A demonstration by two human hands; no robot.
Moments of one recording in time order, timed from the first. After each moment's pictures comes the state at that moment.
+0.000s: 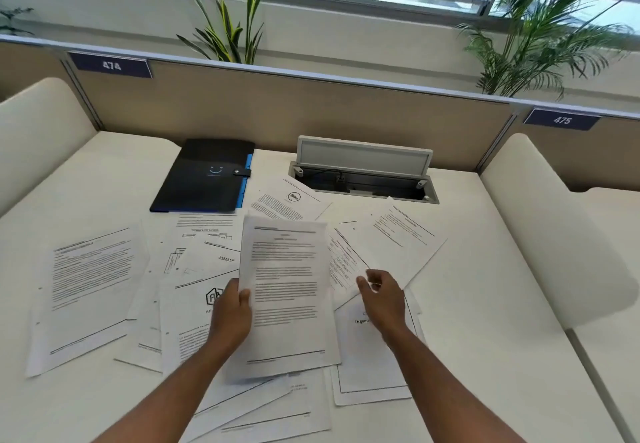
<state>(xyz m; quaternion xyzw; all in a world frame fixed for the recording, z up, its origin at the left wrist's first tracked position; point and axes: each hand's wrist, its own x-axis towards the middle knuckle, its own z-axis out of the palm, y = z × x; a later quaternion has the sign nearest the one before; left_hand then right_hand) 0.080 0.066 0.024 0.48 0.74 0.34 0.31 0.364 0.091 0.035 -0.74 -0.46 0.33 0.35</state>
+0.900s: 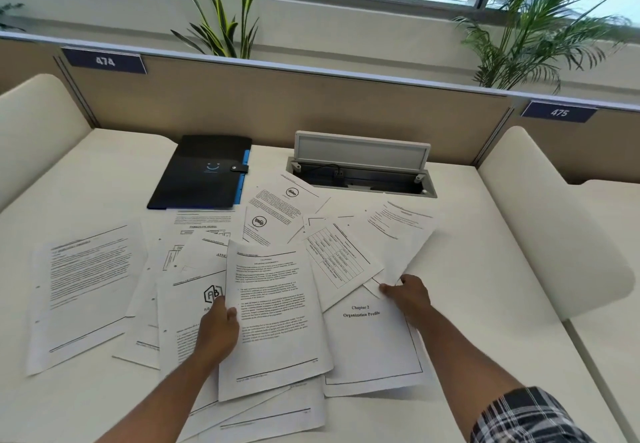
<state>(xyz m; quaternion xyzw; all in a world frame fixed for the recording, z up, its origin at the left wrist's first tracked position) 0.055 0.048 -0.012 0.46 0.79 0.24 0.33 0.430 0.111 0.019 -0.80 -0.38 0.40 0.24</state>
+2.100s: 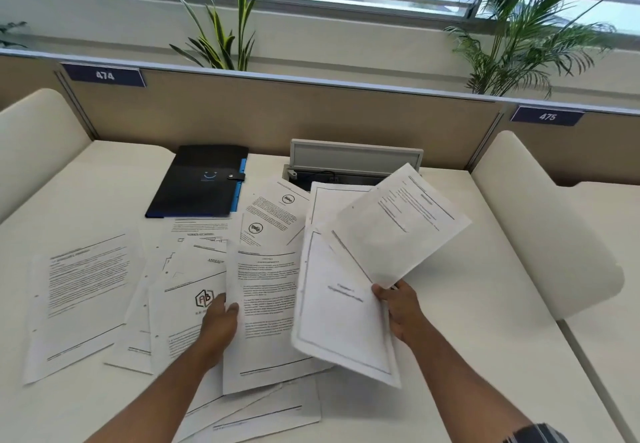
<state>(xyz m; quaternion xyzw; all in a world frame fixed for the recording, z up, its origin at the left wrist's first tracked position) 0.061 0.061 0.006 0.36 0.74 0.34 0.45 0.411 0.092 0.022 -0.62 -0.23 0.57 0.50</state>
